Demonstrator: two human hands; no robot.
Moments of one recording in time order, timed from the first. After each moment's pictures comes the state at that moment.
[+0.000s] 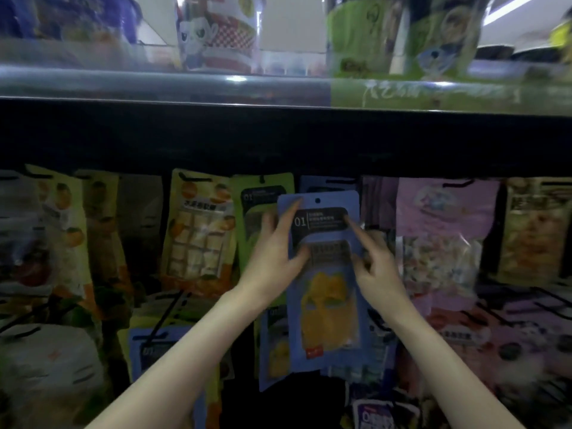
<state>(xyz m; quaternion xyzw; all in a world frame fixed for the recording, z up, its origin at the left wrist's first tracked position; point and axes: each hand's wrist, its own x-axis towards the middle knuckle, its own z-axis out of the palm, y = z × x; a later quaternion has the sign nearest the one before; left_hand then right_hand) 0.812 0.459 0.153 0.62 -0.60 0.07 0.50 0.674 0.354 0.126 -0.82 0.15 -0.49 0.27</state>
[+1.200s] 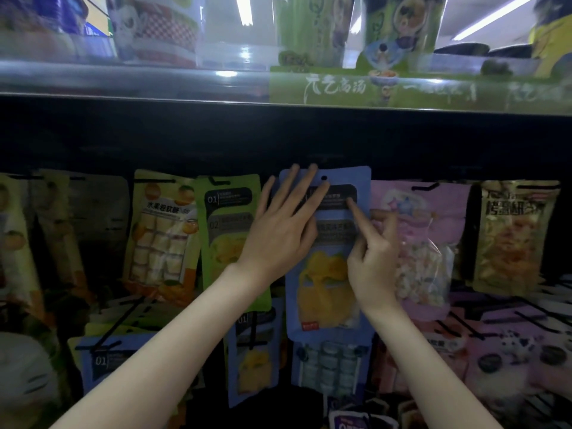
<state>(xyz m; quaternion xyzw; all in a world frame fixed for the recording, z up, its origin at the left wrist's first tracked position) 0.786 0.382 0.175 0.56 -0.60 0.49 0.29 0.656 0.308 0.139 -0.70 0.18 -0.68 0.07</state>
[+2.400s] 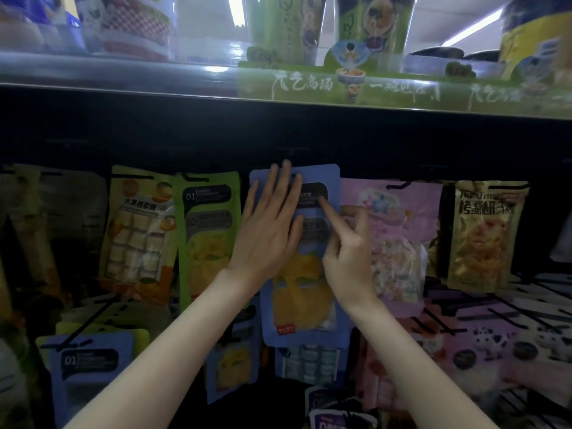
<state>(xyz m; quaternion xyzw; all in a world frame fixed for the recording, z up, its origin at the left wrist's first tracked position) 0.770 0.366 0.164 0.60 -0.57 0.47 0.31 0.645 0.310 0.144 -0.74 0.15 -0.65 0.10</state>
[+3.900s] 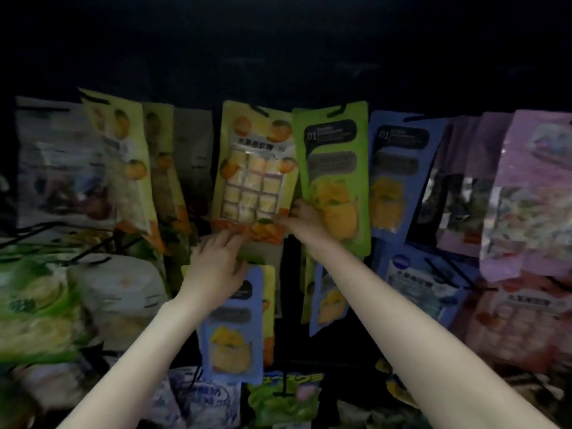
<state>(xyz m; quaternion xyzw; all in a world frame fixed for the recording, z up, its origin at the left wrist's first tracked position) 0.962 0.561 0.040 0.82 -0.51 0.13 0.21 0.872 0.400 0.090 -0.77 0.28 -0.23 0.52</state>
